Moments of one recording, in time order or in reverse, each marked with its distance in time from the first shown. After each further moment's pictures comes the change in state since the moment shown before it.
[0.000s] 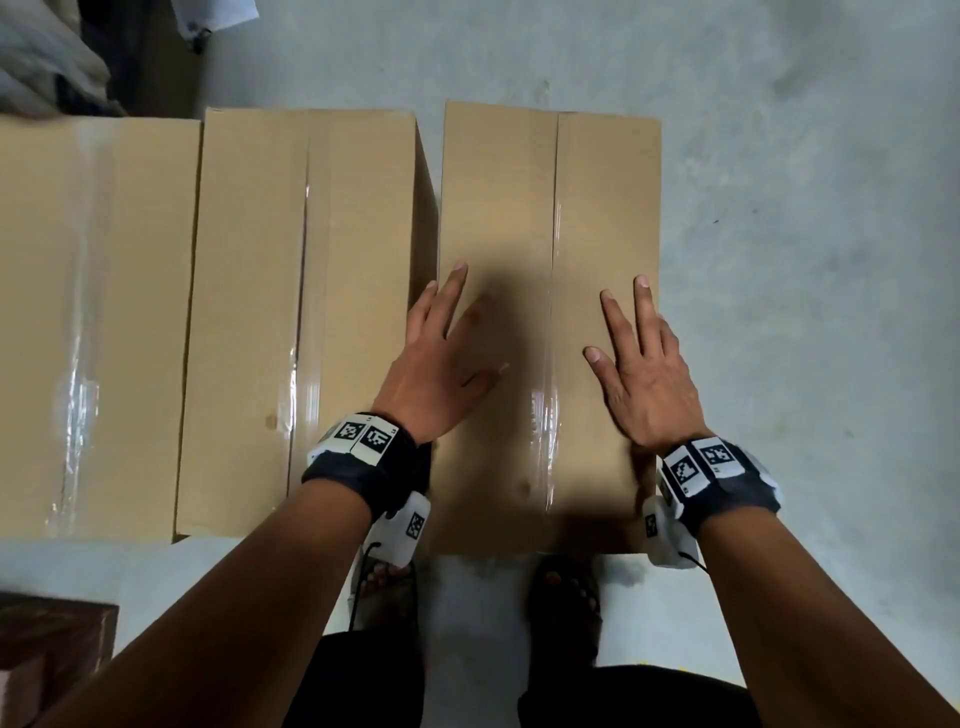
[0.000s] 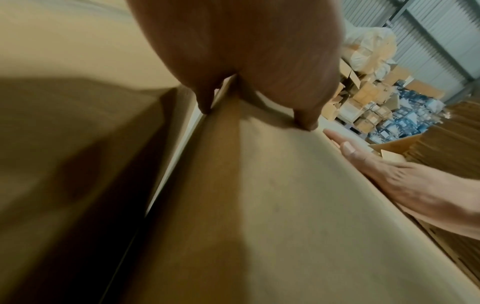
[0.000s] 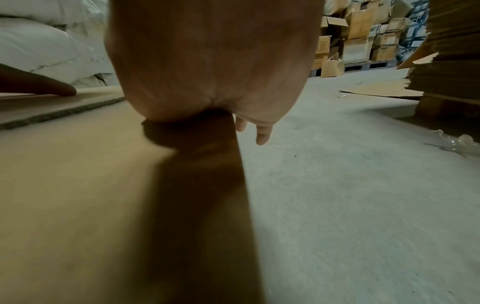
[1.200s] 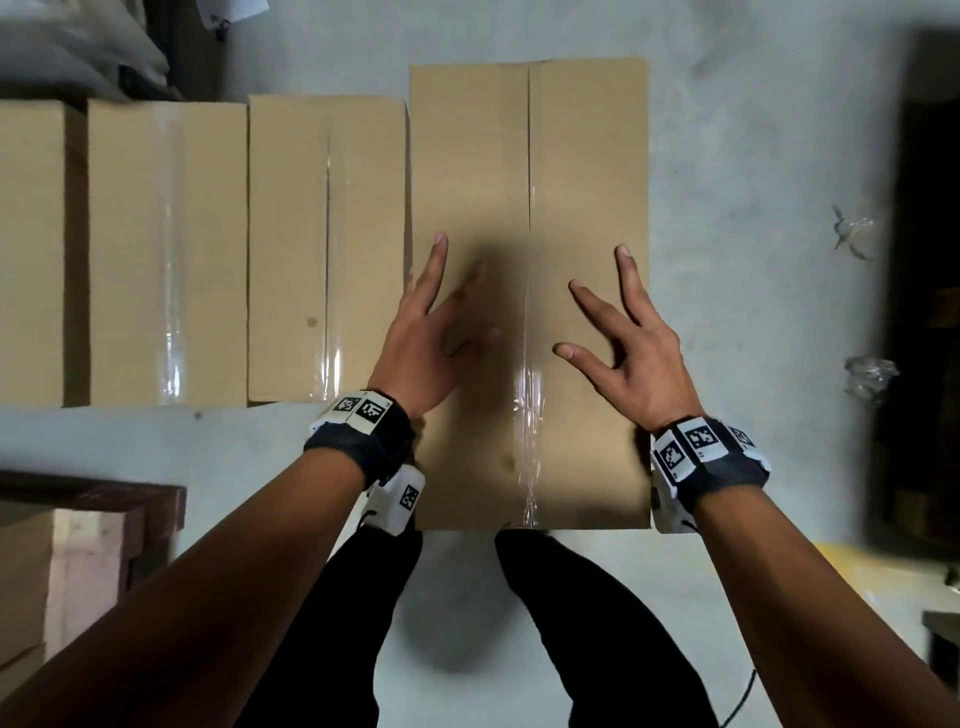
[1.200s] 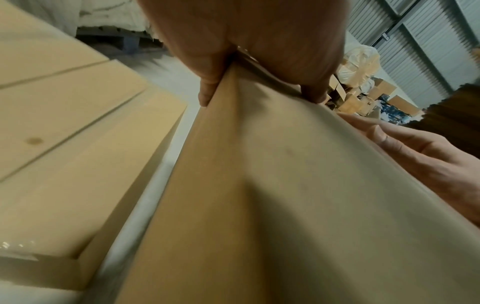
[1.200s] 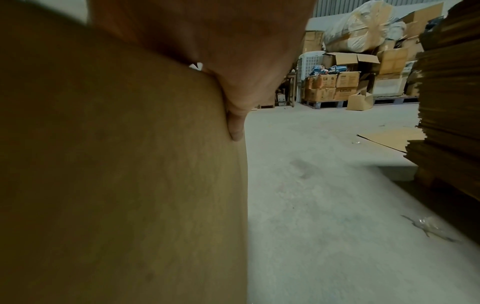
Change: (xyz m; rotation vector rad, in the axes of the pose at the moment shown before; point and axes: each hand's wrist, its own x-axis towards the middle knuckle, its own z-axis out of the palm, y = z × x) left_hand -0.143 0.150 -0.093 -0.161 0.133 0.102; right_hand -0.178 -0.068 -0.172 0.314 0.150 -0.229
